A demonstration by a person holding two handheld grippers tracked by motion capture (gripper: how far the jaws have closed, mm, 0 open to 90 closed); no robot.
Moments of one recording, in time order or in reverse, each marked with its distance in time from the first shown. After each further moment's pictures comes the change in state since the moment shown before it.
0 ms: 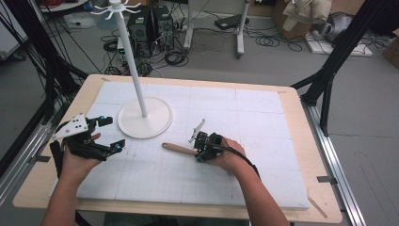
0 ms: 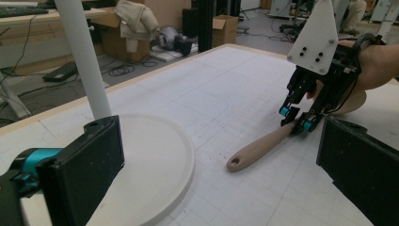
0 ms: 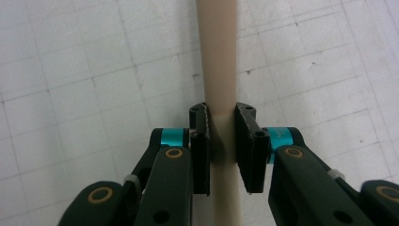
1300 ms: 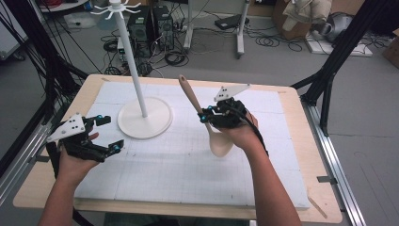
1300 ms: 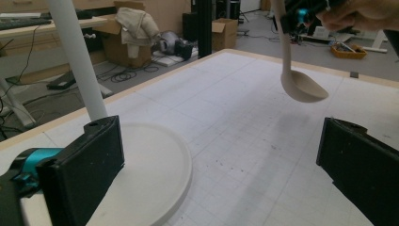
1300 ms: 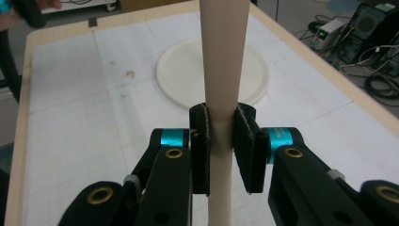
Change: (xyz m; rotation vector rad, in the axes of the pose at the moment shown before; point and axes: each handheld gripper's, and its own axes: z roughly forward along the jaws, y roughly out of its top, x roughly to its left) left arm -0.010 0.012 -0.007 -0.016 0.005 0.026; right arm -0.034 0.007 -0.125 -0.581 -0.072 0.145
